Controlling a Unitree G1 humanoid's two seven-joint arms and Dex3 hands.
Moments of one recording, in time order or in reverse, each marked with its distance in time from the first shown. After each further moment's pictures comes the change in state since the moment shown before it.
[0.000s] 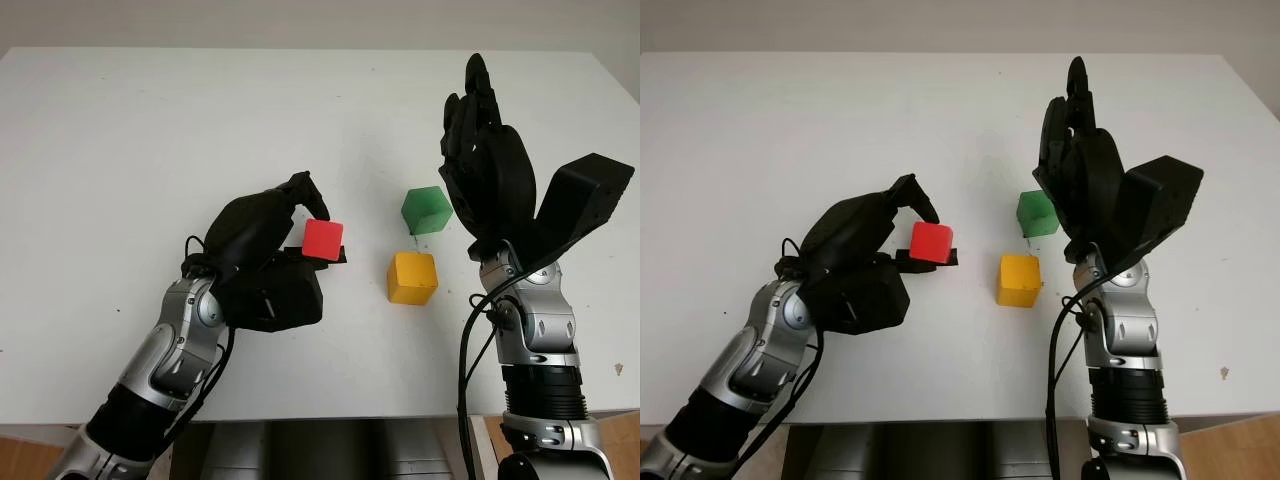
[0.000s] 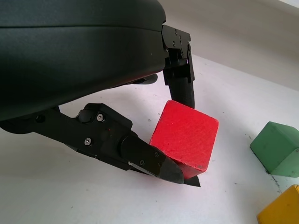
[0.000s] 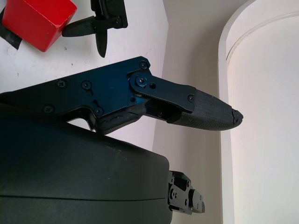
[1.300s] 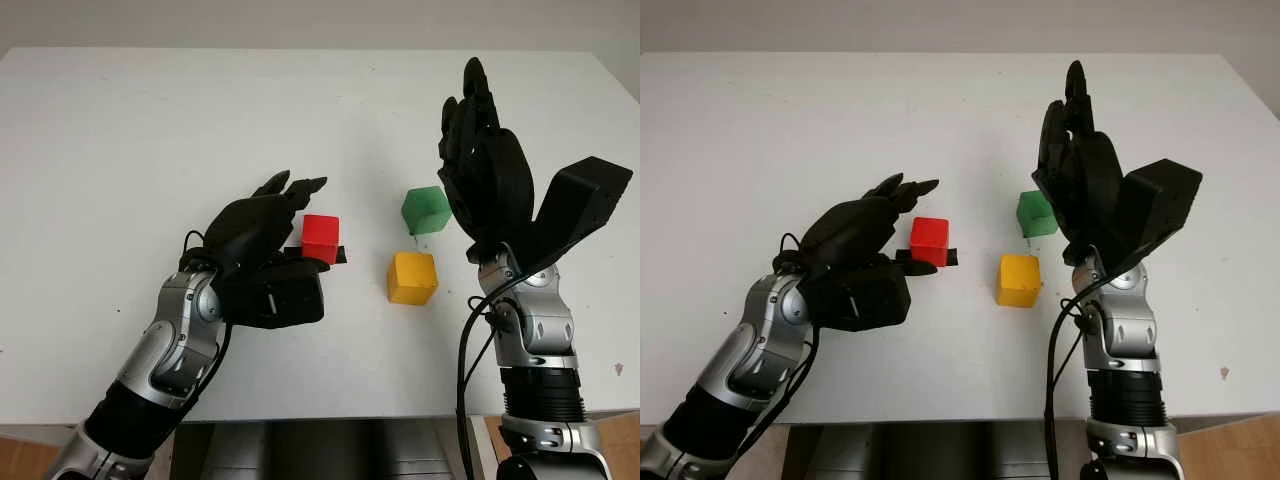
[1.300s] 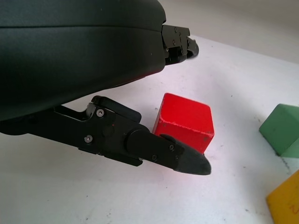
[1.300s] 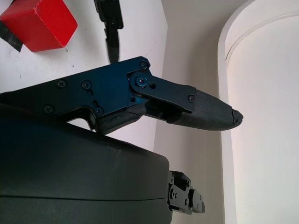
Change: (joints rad) left arm 0.002 -0.001 0.018 -0.066 0.030 0.085 -0.144; right arm 0.007 0.005 -0.004 0.000 0.009 -0.001 0.008
